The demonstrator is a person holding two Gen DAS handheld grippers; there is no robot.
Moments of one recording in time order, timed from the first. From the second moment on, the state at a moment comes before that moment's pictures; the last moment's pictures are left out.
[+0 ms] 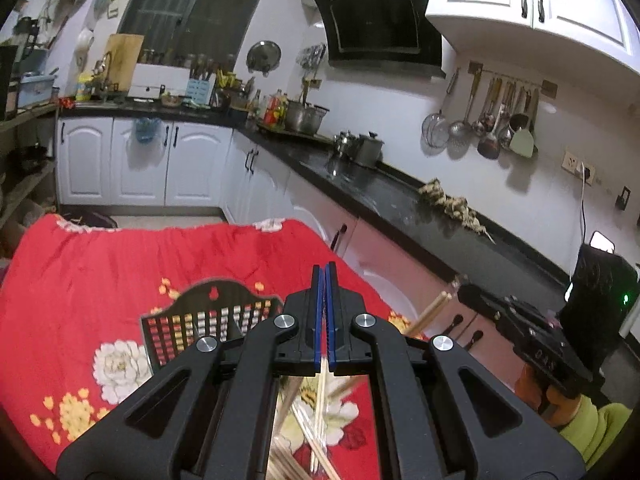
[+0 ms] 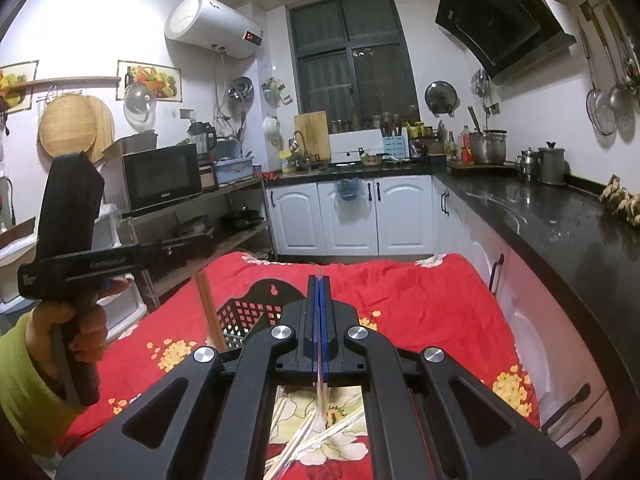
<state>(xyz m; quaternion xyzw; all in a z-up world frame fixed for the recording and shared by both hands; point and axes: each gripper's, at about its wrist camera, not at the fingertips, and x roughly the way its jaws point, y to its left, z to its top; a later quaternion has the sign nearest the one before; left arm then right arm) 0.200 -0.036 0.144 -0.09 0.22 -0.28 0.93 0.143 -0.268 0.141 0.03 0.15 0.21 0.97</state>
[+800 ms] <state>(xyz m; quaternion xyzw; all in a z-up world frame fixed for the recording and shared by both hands) 0.246 -0.025 0.209 -0.11 0.12 -0.22 0.96 0.176 -0.233 0.194 0.03 0.10 0.24 0.96</state>
